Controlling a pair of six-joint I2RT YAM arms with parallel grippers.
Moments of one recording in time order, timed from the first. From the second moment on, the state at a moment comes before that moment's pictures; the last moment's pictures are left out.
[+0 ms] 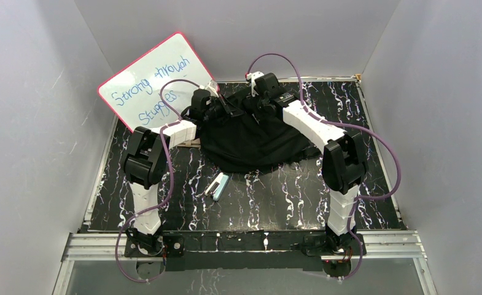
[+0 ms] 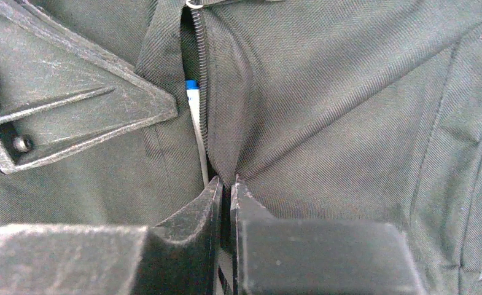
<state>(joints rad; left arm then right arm) -0.39 2.01 1.30 0.35 0.42 -0.92 0.57 1.93 1.69 -0.54 0.03 0.05</state>
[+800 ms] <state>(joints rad) -0.38 2.01 1.28 0.41 0.48 -0.94 0.58 1.87 1.66 -0.53 0.01 0.08</state>
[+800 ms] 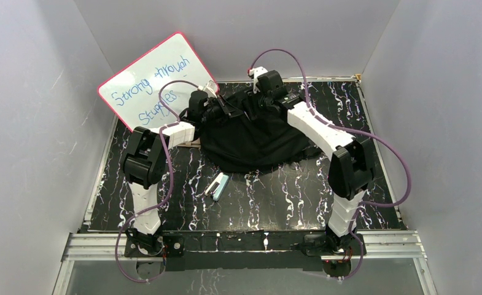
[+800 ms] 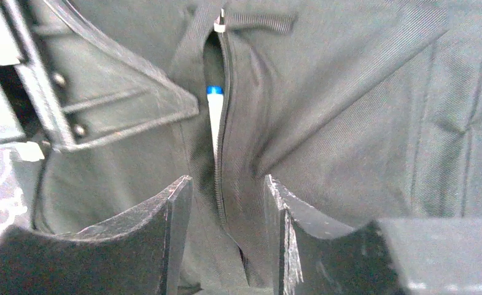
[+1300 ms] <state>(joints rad) -0.37 2.01 1.23 0.46 0.49 -0.94 0.44 1.91 1.72 -0.42 -0.12 0.35</state>
